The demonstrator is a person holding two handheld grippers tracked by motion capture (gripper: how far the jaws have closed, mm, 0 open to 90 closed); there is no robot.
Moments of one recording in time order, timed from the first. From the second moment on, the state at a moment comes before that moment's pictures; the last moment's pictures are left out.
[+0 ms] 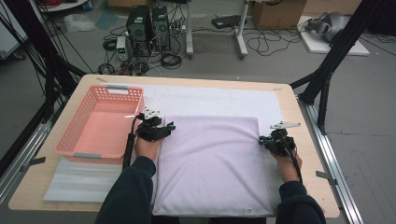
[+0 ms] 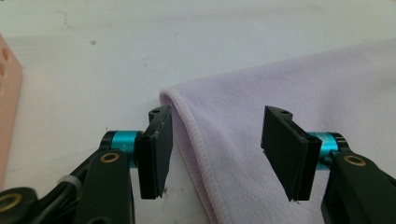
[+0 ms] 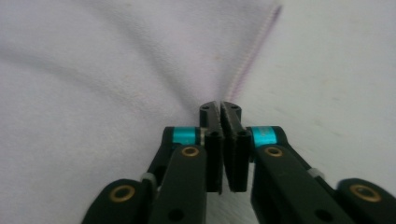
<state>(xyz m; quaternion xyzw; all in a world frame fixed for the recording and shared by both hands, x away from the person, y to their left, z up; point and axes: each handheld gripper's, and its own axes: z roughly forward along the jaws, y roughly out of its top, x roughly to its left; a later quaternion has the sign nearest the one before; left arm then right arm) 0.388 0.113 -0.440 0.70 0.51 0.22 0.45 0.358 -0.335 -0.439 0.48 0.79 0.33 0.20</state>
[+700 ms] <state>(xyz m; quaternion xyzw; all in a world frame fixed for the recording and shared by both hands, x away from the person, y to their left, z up) 0.420 0.115 -0.451 0.71 0.53 0.17 0.42 0.398 -0.319 -0.443 0.48 0.78 0.35 0.17</state>
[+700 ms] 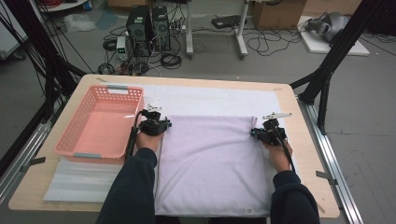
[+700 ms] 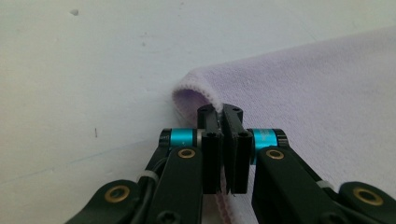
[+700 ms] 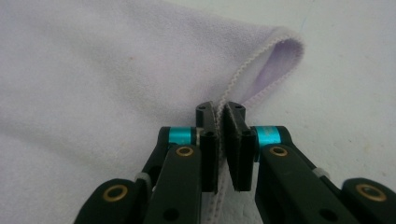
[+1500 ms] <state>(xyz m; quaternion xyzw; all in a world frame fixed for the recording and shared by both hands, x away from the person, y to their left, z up) 0.433 0.109 -0.435 0.69 0.53 0.22 0.45 0.419 -0.315 -0.423 0.50 0.73 0.39 0.25</state>
